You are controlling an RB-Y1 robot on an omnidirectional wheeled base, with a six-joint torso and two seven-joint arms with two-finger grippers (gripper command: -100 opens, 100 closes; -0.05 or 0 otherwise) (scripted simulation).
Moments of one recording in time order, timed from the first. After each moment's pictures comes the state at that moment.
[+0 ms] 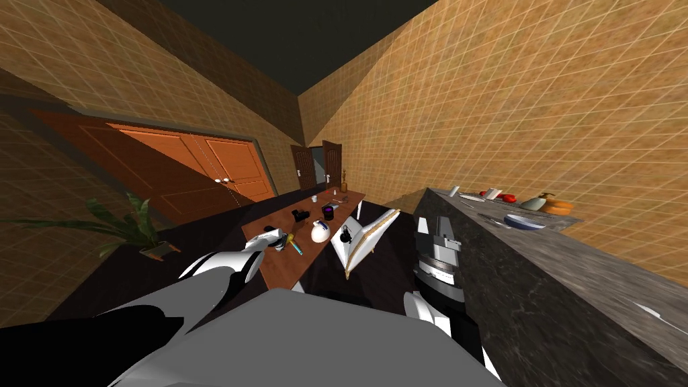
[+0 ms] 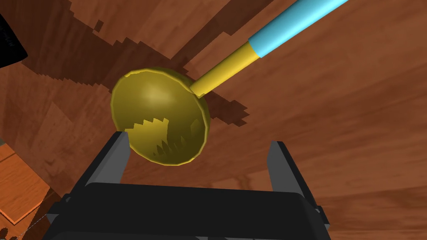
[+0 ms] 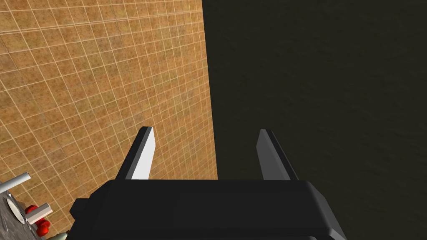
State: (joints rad) left arm -0.50 0.60 0.26 -0.39 0.51 0.63 -0.29; right arm 0.55 0.03 0.03 -2.25 -0.09 -0.65 0.13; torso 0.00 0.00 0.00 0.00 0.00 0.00
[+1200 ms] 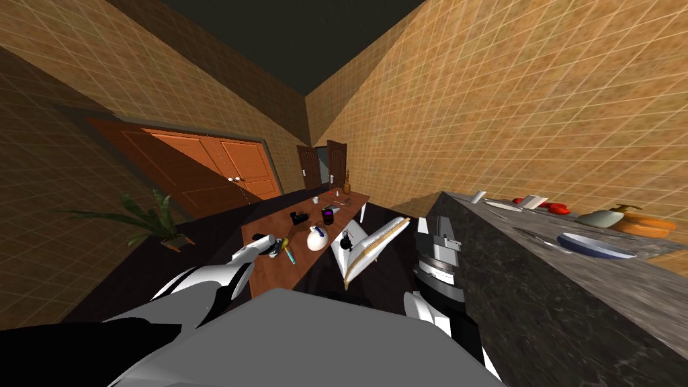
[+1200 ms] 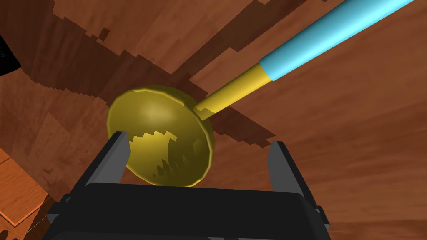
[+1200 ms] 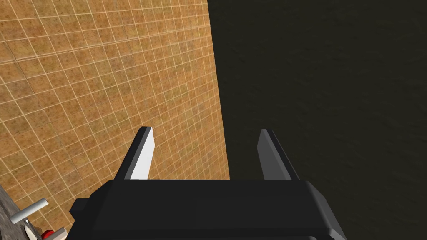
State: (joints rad) left arm -0.37 0.61 0.30 -0.47 0.66 0.63 -0.51; right arm 0.55 0.03 0.03 -2.25 -0.09 -0.65 0.13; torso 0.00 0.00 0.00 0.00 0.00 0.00
